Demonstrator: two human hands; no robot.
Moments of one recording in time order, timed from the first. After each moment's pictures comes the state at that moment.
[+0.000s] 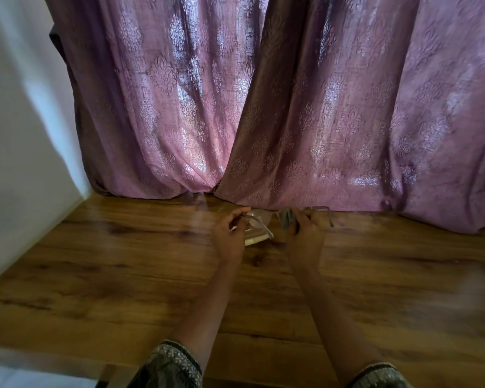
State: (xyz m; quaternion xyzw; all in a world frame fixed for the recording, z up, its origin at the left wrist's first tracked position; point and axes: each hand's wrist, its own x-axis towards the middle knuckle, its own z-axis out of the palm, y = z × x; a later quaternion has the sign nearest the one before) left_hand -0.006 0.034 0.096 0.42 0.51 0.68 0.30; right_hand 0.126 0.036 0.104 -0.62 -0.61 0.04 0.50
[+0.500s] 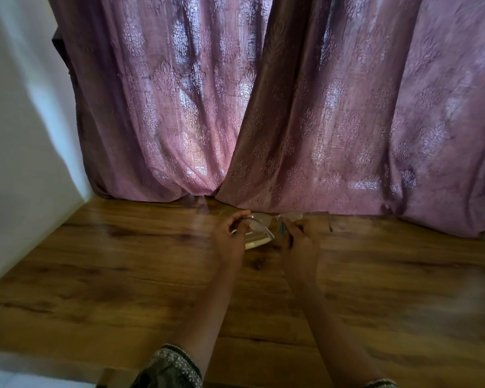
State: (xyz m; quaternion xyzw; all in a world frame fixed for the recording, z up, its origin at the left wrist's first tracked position) left_hand -0.010 0.031 0.100 0.43 0.52 0.68 0.30; right_hand 0.119 0.025 0.090 -0.59 -0.65 0.01 0.47
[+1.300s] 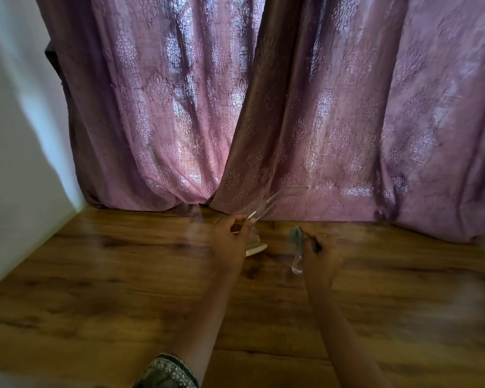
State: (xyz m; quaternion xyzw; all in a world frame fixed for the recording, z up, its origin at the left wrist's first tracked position) left_hand 0.000 0.031 0.120 0.50 0.52 0.66 0.20; right_hand 0.150 0.017 0.106 -0.57 -0.50 0.13 0.64
